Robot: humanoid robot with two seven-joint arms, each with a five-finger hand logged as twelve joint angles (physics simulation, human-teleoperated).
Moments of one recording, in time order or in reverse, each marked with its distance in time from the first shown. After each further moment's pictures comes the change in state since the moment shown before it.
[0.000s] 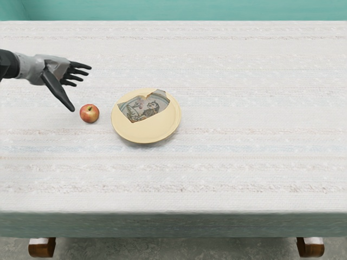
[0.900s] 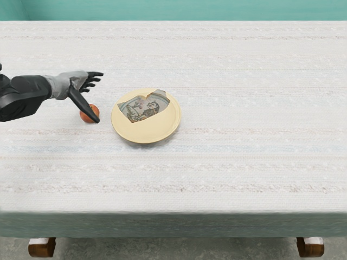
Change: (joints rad) left arm 0.095 -0.044 0.046 -0.246 0.064 0.506 -0.088; right arm -0.013 0.000 0.003 -0.001 0.001 -0.005 0.001
